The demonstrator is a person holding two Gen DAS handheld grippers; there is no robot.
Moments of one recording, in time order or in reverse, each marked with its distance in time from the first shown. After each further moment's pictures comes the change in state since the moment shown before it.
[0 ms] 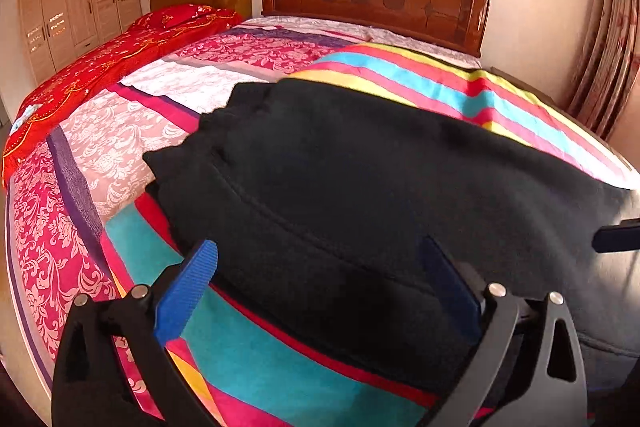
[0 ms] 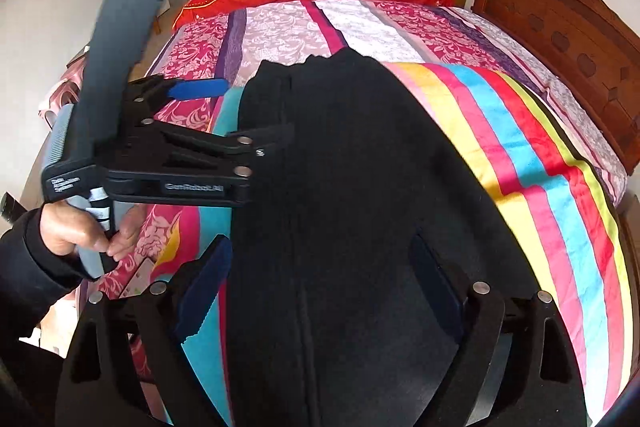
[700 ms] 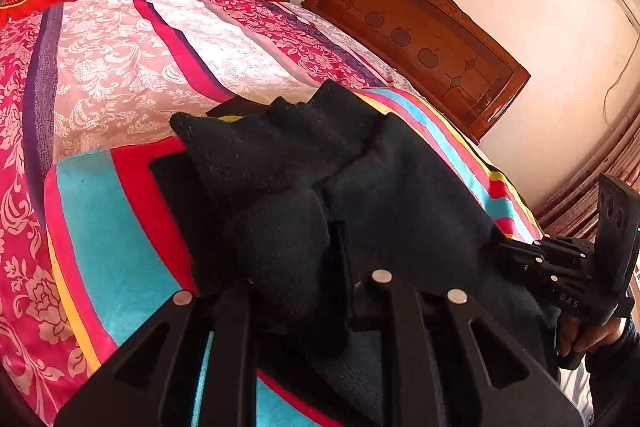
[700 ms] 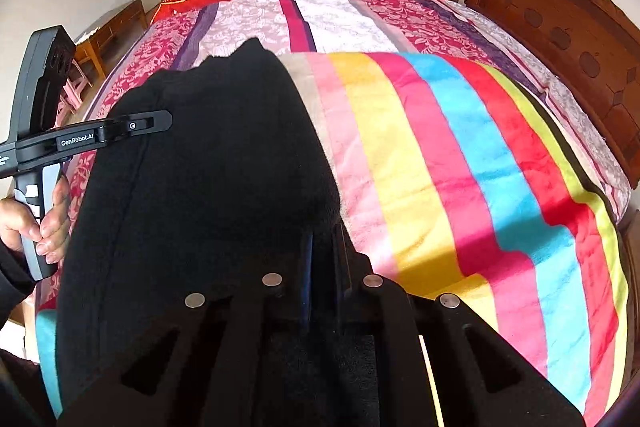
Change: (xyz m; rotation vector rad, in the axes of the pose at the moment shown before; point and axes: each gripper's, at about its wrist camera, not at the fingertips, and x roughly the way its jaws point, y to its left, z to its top) left arm 0.049 0.109 0.013 -0.448 -0.047 -0.229; right arm 0.095 -0.112 0.046 -0.028 0.020 -0.026
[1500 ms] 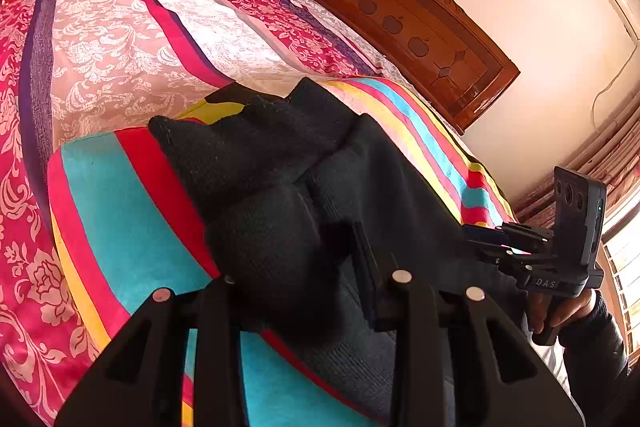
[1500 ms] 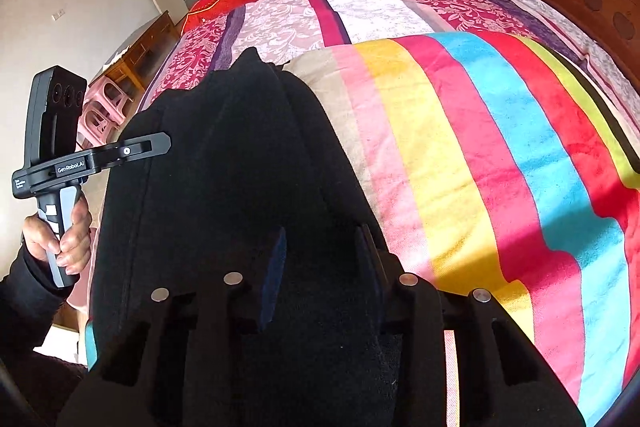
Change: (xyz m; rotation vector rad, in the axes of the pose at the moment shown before) left arm -0.025 0.005 0.000 -0.036 0.070 -0.057; right arm 0.002 -0.012 0.014 0.084 0.036 0.224
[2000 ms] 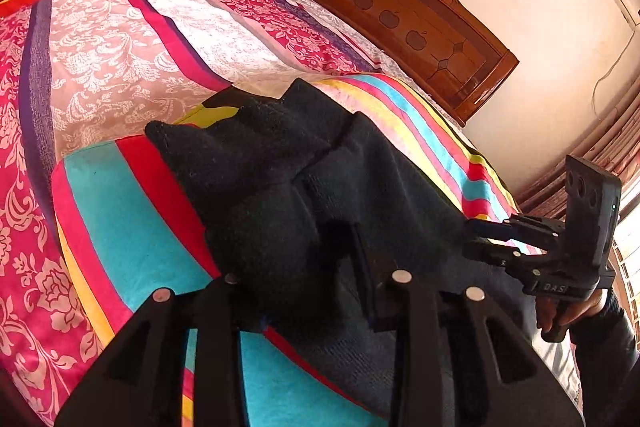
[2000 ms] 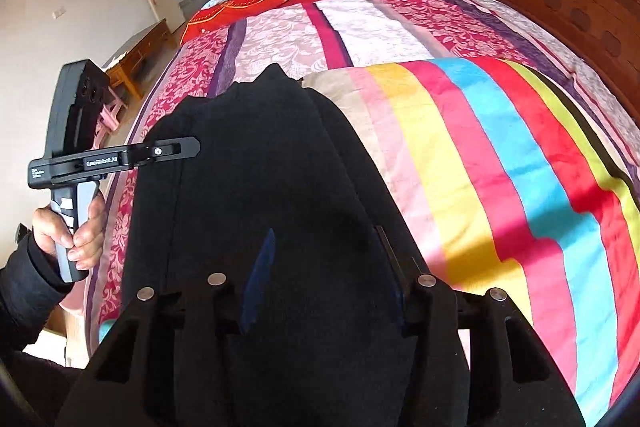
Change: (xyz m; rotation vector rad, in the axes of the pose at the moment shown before) left arm -0.005 -0.008 0.001 0.038 0.010 0.018; right arm -0.017 0.024 -0.003 -0.040 -0.045 -0.051
